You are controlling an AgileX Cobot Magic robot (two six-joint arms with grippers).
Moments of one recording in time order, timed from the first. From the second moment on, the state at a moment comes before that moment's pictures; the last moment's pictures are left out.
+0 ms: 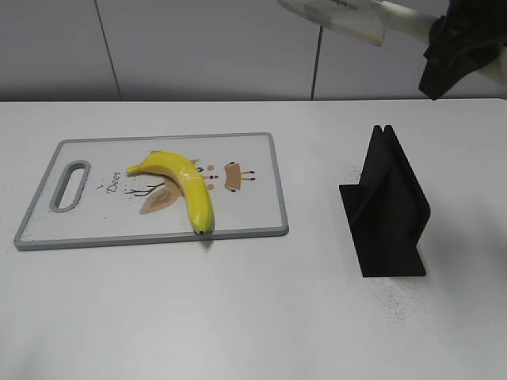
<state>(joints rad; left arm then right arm) -0.12 0.55 -0.73 -0.05 0.83 0.31 0.32 1.67 -1.58 0.08 1.23 -0.44</state>
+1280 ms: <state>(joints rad) -0.29 1.53 -1.37 -0.40 0.96 1.36 0.52 2.06 -1.93 0.19 1.23 -1.20</state>
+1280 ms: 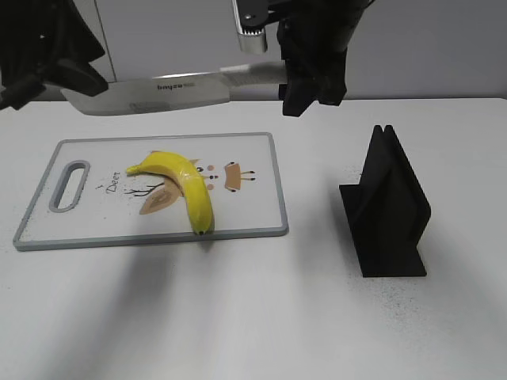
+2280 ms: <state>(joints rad) -0.29 1.75 -1.38 -0.42 0.88 1.39 0.46 2.14 -1.94 0.24 1.20 -1.26</state>
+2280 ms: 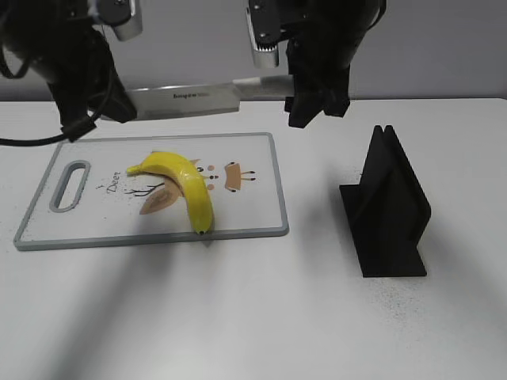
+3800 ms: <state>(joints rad) -0.29 1.72 -1.21 -0.41 0.61 1.38 0.48 2.21 -2.02 0.18 1.22 -1.13</state>
